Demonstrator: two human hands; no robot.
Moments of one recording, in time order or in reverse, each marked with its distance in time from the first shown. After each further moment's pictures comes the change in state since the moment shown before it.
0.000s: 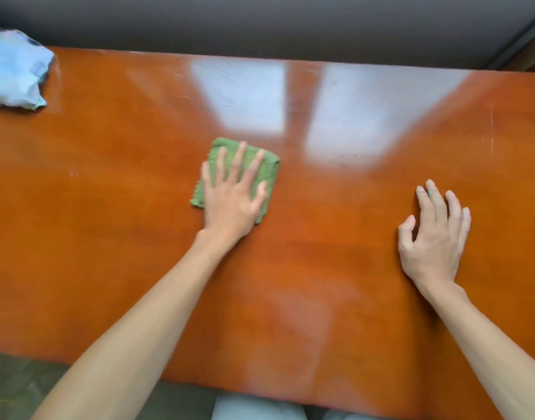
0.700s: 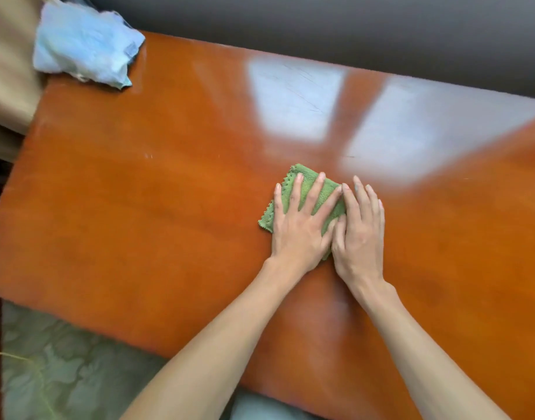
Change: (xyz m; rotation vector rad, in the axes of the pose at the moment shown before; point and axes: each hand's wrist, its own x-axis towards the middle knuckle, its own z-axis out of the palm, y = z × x) left_hand -0.043 0.000 0.008 0.009 0.008 0.080; right_hand -0.025 -0.216 0.034 0.346 -0.094 -0.266
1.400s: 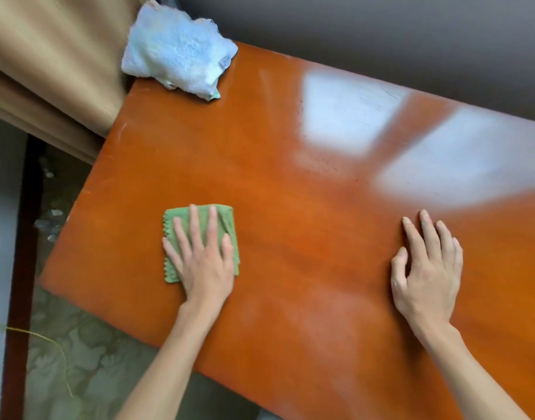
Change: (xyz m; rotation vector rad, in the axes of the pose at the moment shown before) left_hand -0.105 -0.244 -0.035 -0.070 0.064 -0.700; right_hand 0.011 -0.027 0.046 -0.296 0.037 -0.067
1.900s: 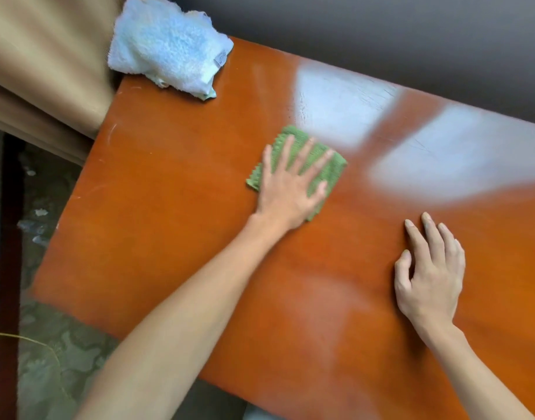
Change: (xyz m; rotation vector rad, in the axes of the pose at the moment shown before) left_hand 0.104 0.135 0.000 0.079 -0.102 0.623; right_hand 0.001 -0.002 -0.002 -0.006 0.006 -0.008
